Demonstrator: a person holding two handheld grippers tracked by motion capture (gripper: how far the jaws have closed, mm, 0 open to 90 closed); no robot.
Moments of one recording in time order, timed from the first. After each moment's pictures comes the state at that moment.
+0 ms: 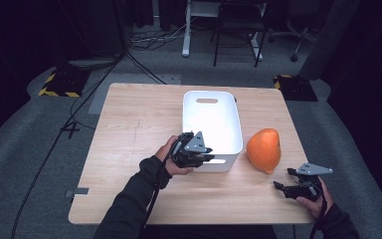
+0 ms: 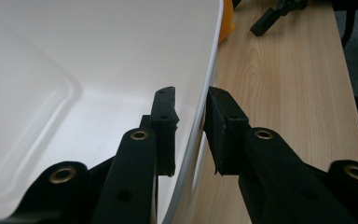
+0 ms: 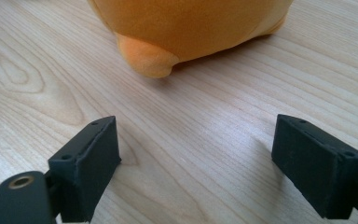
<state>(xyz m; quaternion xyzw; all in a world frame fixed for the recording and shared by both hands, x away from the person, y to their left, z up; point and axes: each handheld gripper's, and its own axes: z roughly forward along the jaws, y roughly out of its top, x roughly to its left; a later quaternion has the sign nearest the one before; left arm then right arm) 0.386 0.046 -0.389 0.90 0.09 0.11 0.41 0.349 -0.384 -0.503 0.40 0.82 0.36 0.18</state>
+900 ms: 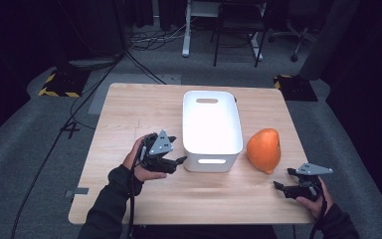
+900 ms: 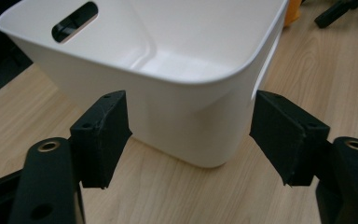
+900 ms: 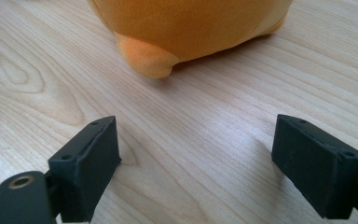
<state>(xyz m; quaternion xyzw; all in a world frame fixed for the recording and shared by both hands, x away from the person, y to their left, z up) 0.363 0.124 -0.393 0.86 0.22 0.19 0.42 0.349 -0.384 -0.503 0.40 0.82 0.36 0.18</state>
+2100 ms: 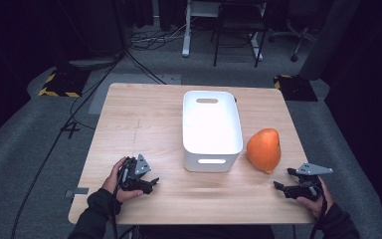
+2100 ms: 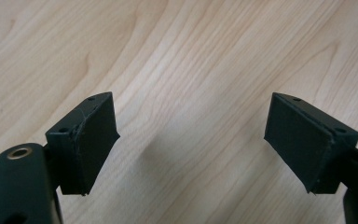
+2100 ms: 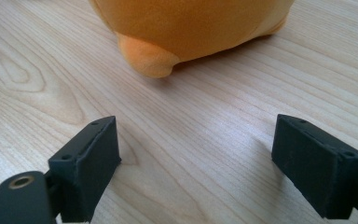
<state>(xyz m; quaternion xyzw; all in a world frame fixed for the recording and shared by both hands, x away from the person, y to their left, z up) 0.345 0.180 -0.487 0.88 0.31 0.19 0.30 0.350 -0.385 -0.503 0.39 0.83 0.36 0.18</state>
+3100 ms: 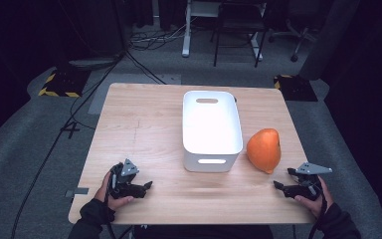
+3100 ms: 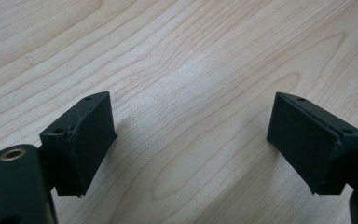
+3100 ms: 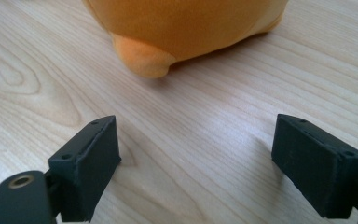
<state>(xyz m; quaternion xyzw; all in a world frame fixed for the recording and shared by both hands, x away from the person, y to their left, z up) 0.331 0.207 -0.502 0.84 0.40 0.15 0.33 0.350 -0.384 -0.502 0.40 0.82 0.36 0.18</state>
